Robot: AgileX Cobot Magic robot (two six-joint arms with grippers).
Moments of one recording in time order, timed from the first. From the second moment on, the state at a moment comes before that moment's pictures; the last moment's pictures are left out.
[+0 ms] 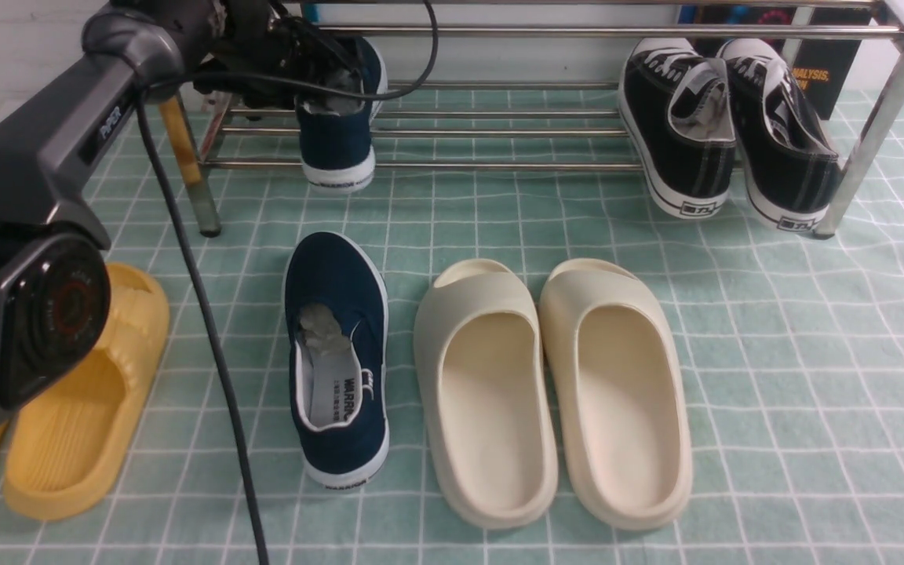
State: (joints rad) right arm -0.02 -0.01 0.01 -0.01 0.39 0.07; left arm -0.18 2.33 -2.30 0.02 0.79 -0.32
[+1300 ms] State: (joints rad) right arm -0.02 -0.01 0.01 -0.01 0.39 0.07; left arm -0.23 1.81 -1.14 -0.26 0.68 -0.21
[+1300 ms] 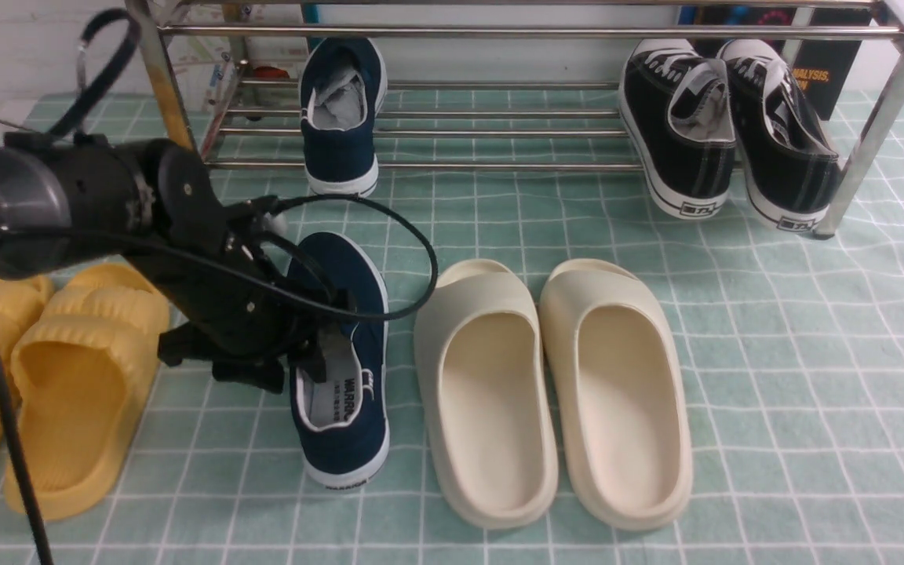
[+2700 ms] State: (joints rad) right arm -0.02 -0.01 0.01 -0.01 0.39 0.07; left arm -0.35 2.30 -2.33 -0.14 1.02 -0.29
